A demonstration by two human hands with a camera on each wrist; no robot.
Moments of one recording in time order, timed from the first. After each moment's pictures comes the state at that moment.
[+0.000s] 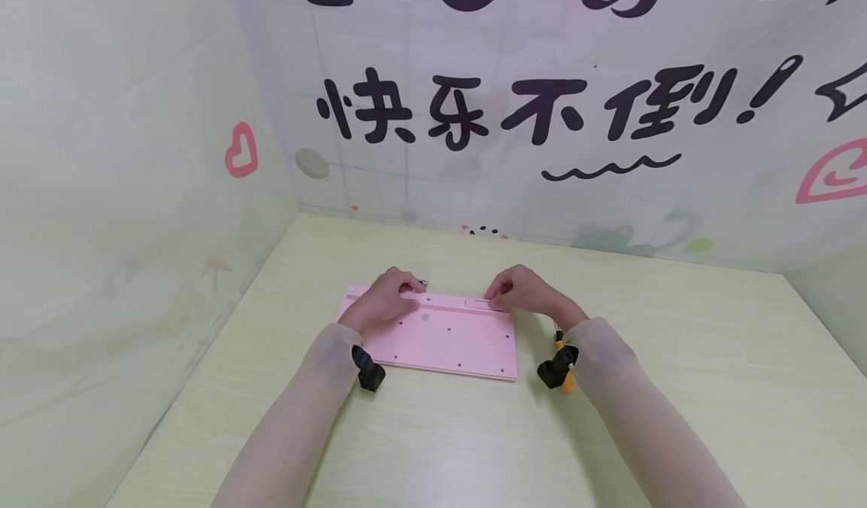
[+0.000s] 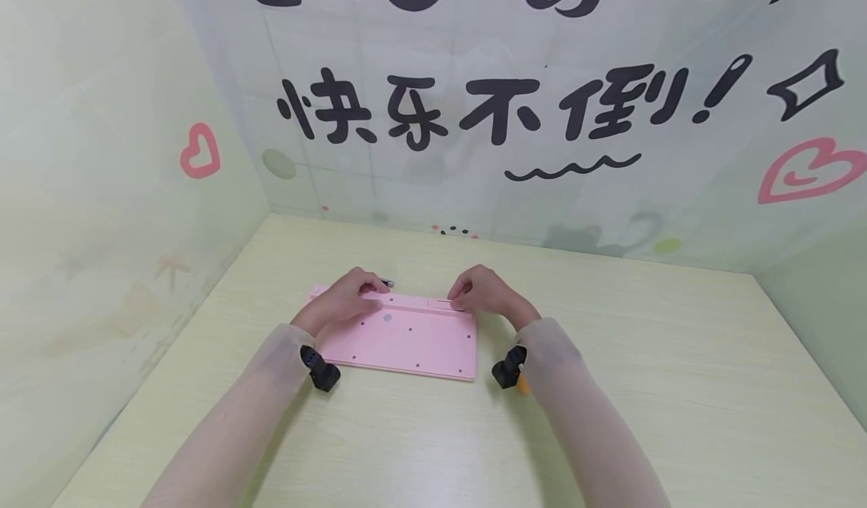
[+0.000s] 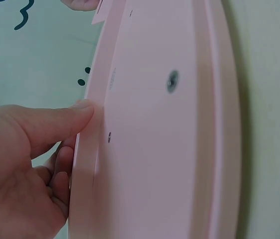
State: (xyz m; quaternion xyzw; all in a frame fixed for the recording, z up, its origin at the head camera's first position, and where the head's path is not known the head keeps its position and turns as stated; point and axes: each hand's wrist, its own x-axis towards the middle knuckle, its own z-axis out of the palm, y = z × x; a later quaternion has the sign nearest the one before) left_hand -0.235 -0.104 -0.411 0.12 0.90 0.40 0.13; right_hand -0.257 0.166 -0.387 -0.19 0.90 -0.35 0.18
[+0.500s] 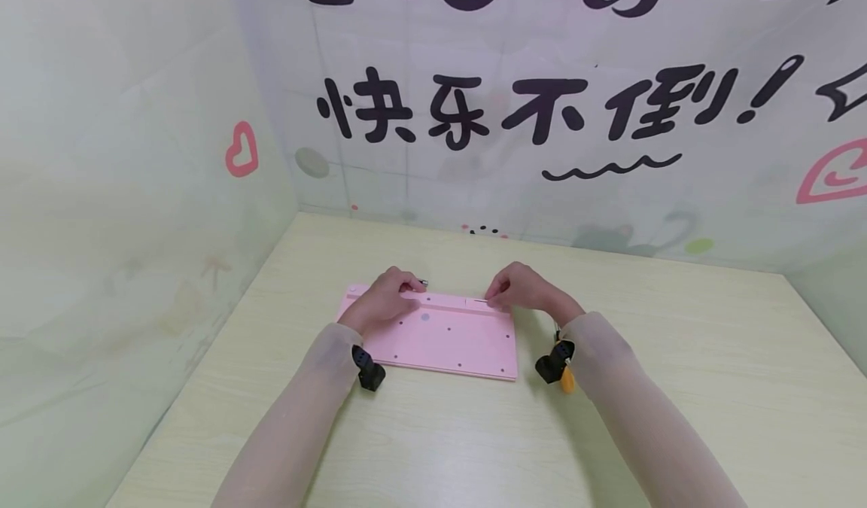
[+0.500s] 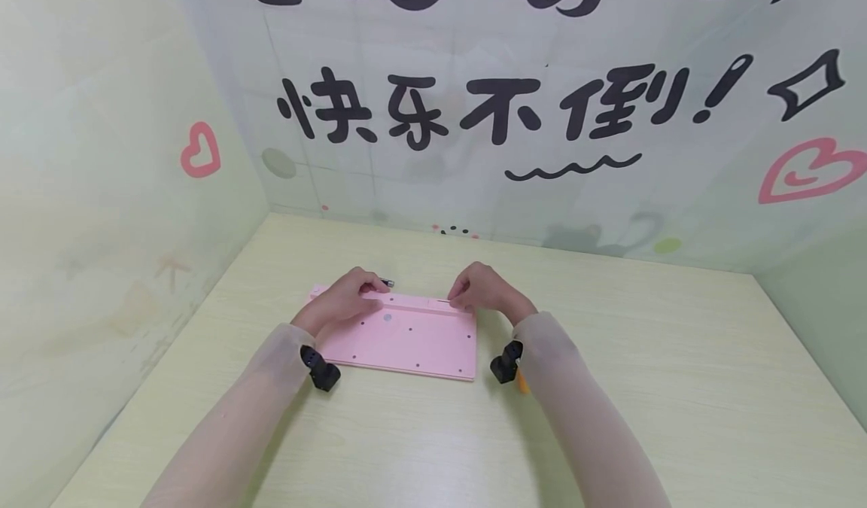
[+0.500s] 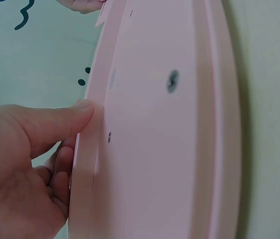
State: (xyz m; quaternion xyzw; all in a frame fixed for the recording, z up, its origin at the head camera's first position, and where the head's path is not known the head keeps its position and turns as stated) left_hand -0.235 -0.104 -0.412 0.12 0.90 0.41 0.13; right_hand -0.262 0.163 -0.383 -0.21 0.90 -0.33 0.19
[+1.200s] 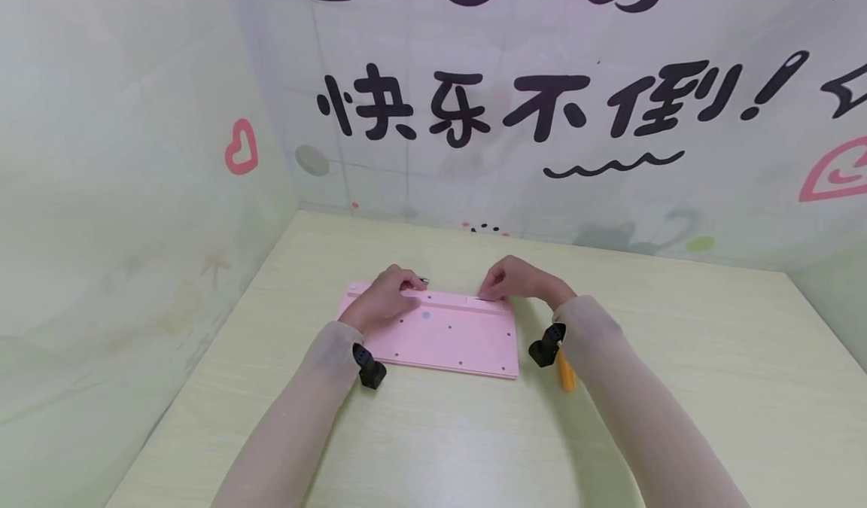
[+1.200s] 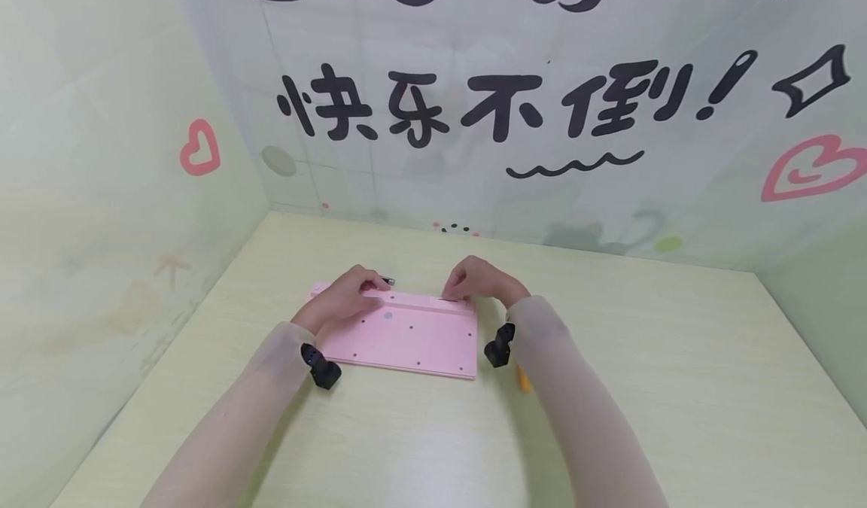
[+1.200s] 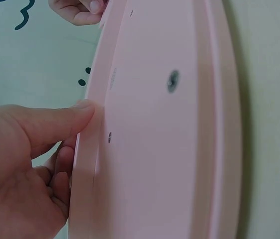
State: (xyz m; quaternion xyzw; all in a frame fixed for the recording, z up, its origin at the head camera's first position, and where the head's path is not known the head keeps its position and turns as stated) left_hand -0.236 -0.104 -0.413 0.12 0.89 0.41 0.13; right_hand -0.282 0.159 -0.386 -0.24 0.89 -0.31 0.23
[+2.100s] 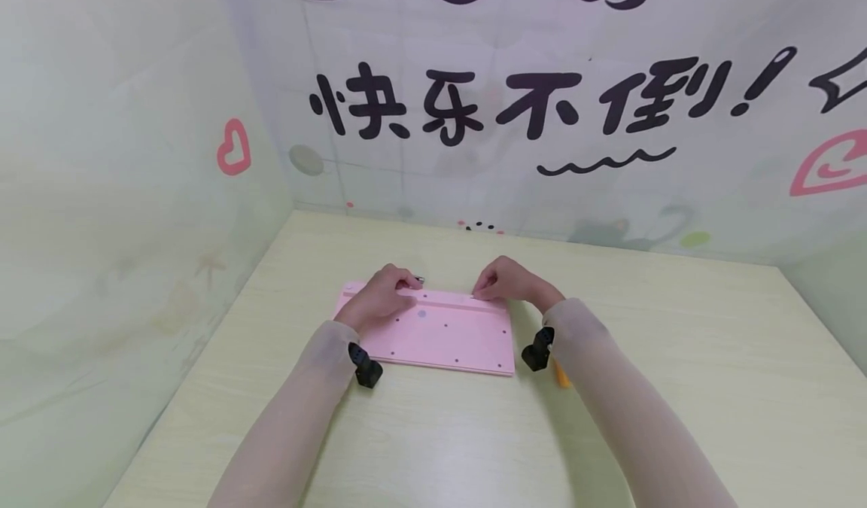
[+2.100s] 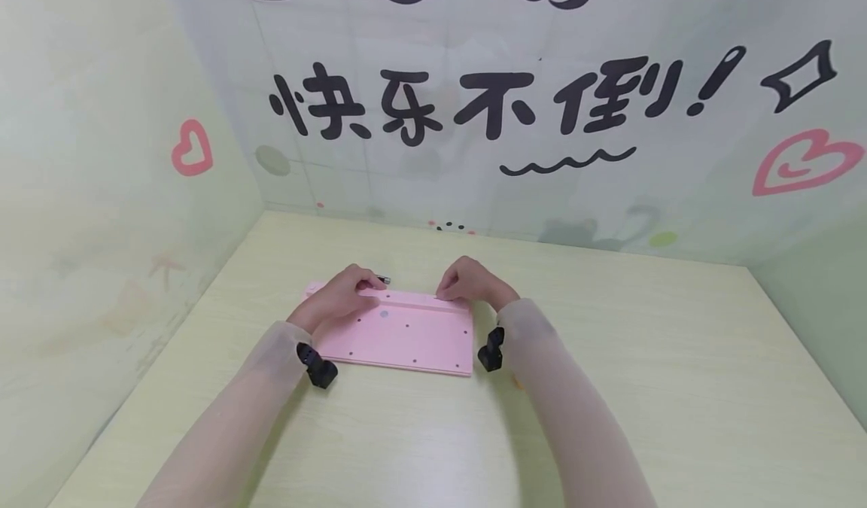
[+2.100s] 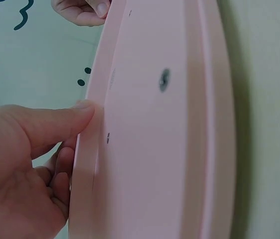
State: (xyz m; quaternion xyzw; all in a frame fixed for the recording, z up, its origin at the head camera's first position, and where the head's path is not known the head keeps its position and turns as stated) left_hand -0.236 -0.102 -0.412 0.11 0.90 0.40 0.14; right_hand -0.278 0.156 -0.396 -0.25 0.89 -0.32 0.19
